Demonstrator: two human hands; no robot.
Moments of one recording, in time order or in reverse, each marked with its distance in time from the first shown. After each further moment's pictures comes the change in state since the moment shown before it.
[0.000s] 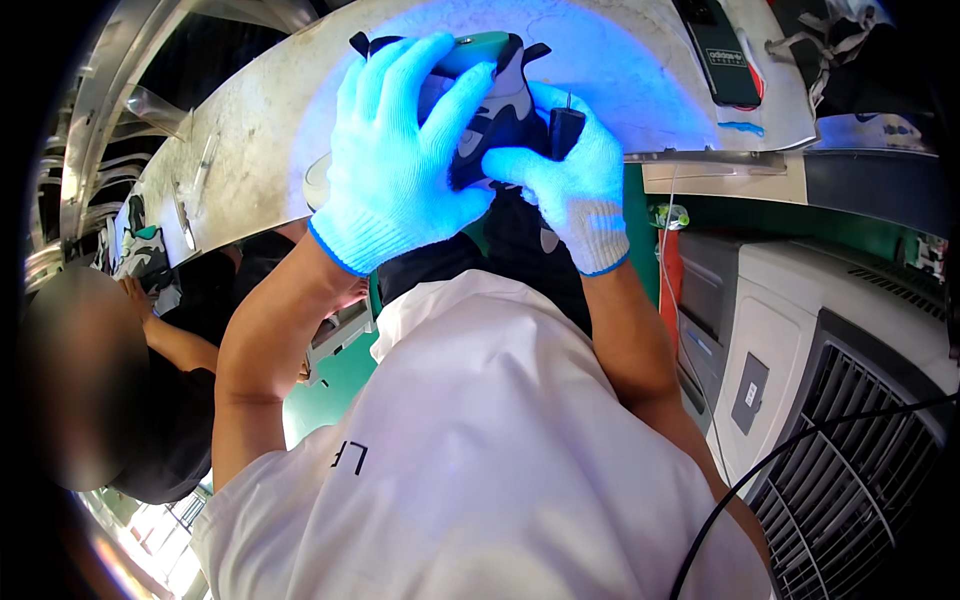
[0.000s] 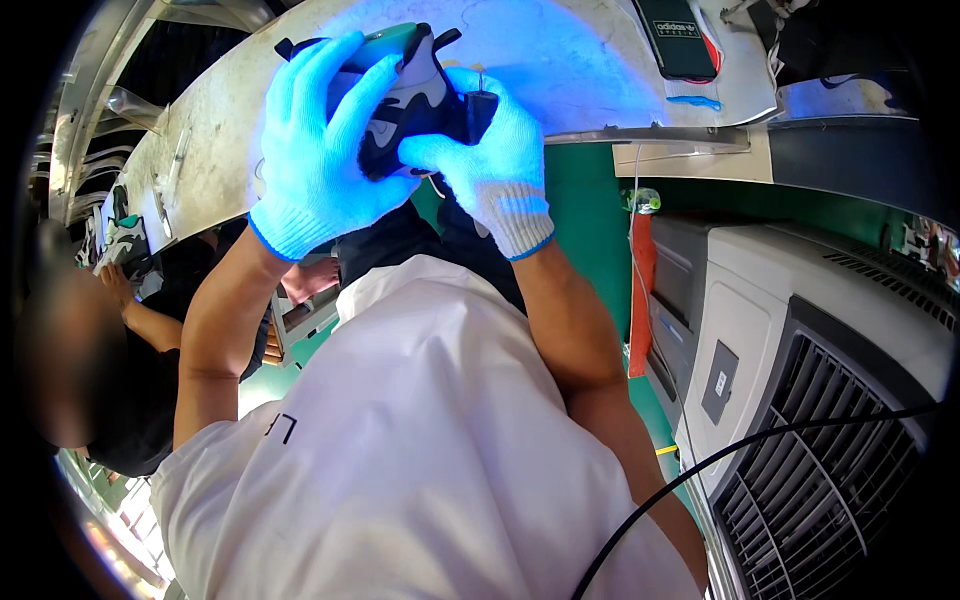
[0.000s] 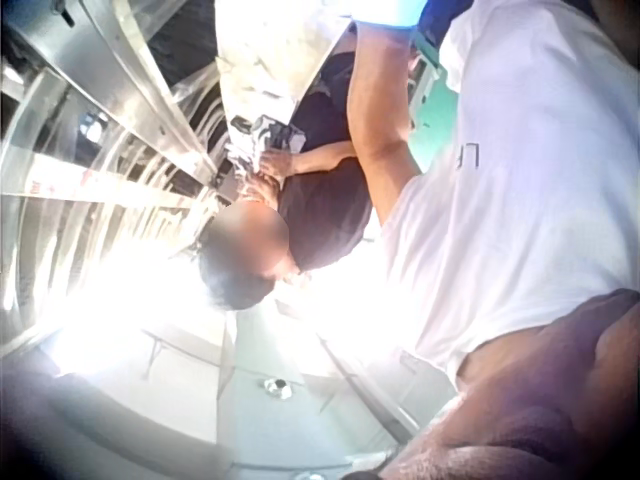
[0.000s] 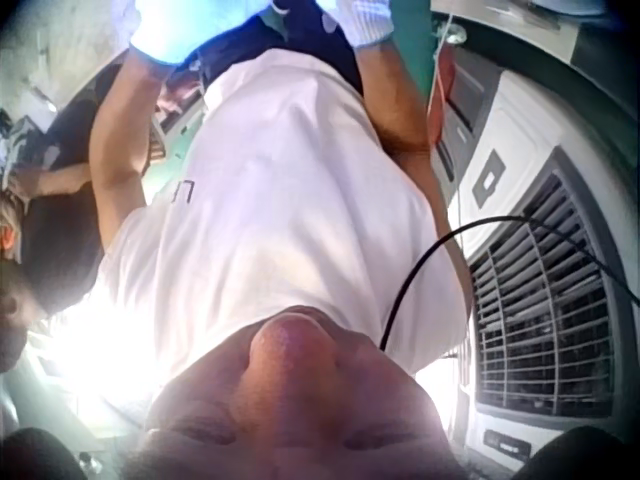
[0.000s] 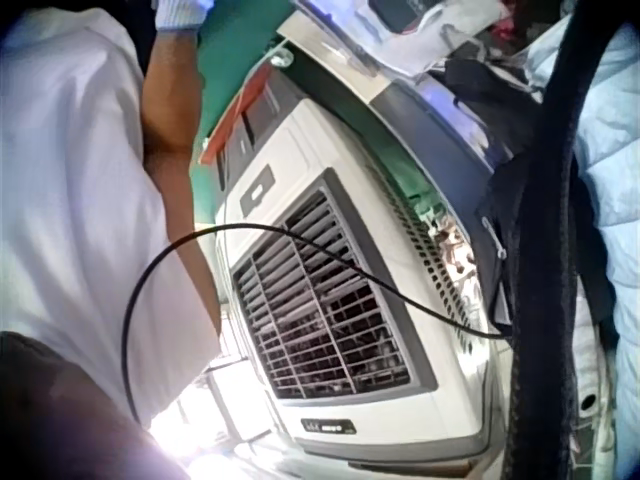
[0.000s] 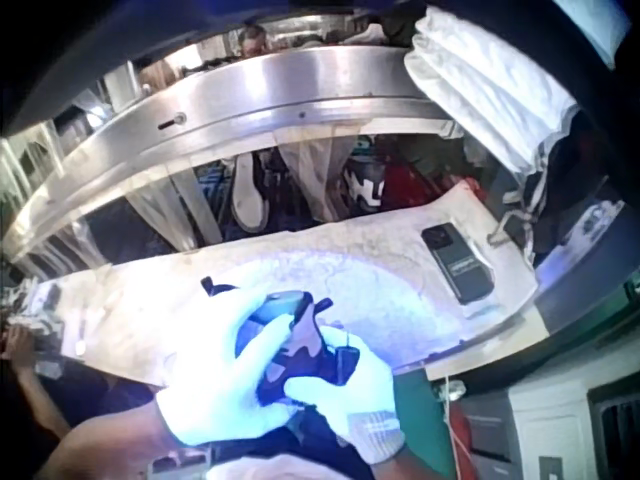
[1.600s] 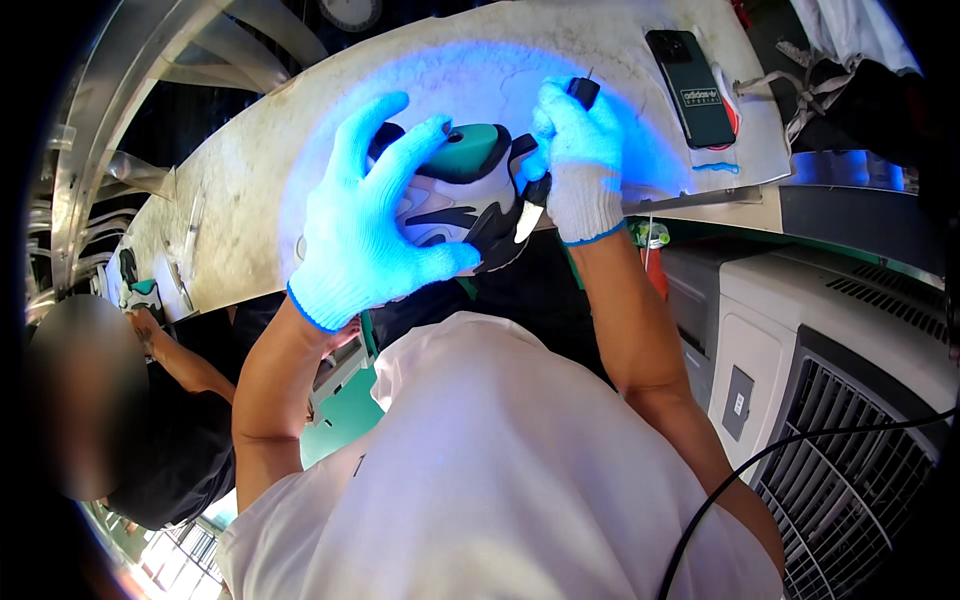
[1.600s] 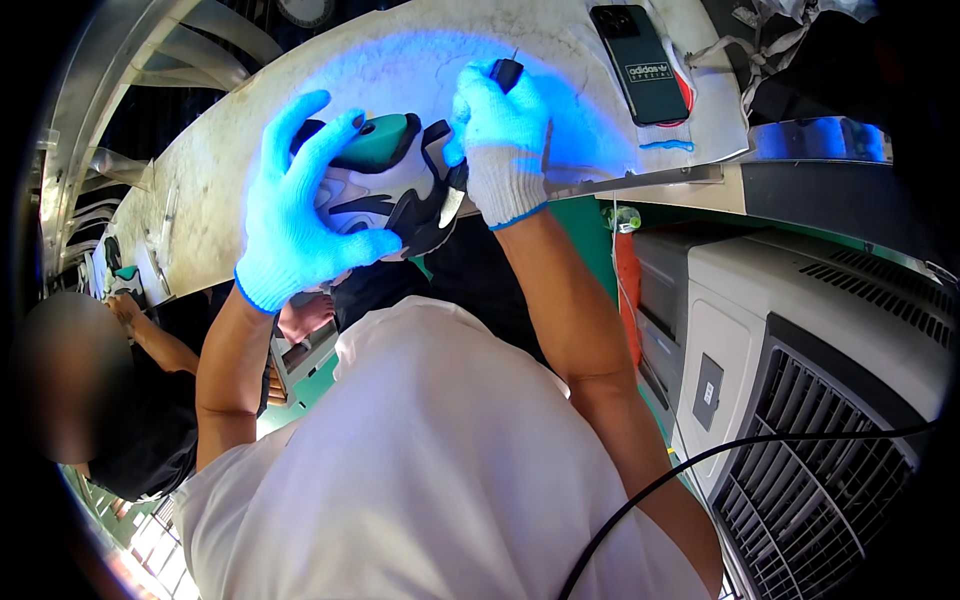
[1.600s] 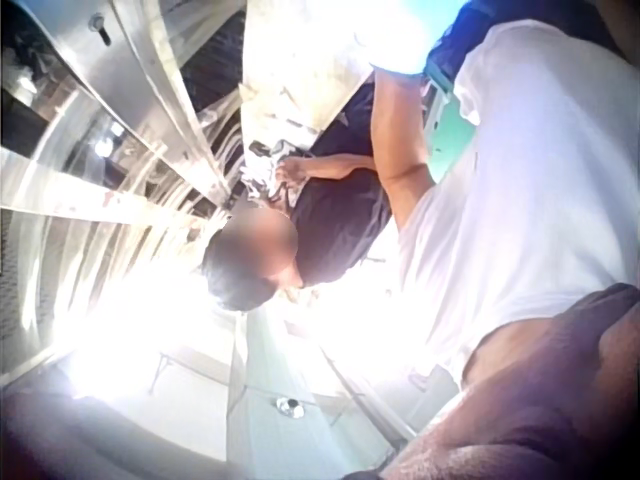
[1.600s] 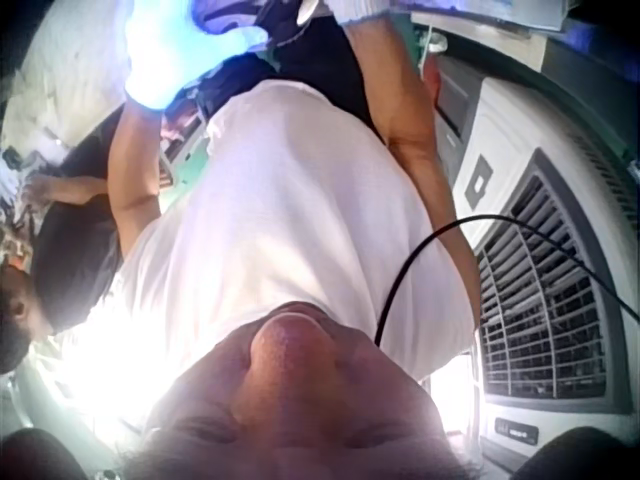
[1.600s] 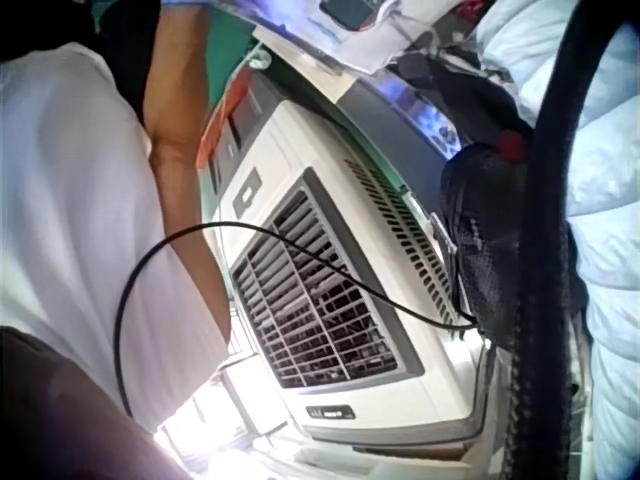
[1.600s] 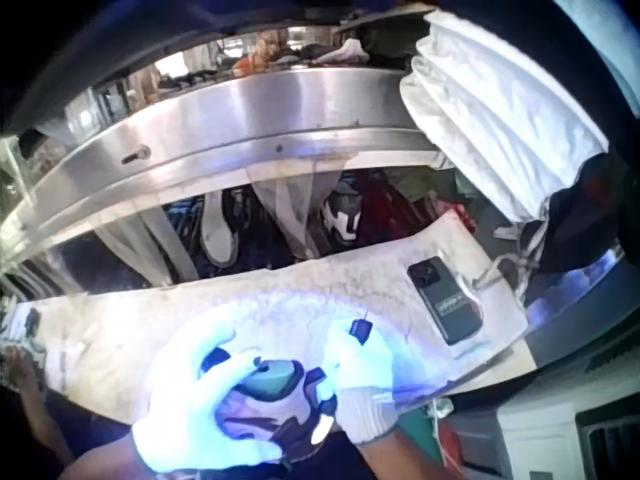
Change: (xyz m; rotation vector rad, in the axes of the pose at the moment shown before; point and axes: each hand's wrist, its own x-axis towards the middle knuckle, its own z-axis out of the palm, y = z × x) left_hand 0.021 -0.029 -0.007 -0.357 -0.104 -0.189; right_hand 0.085 -0.029 -0.004 0.375 0.302 0.074
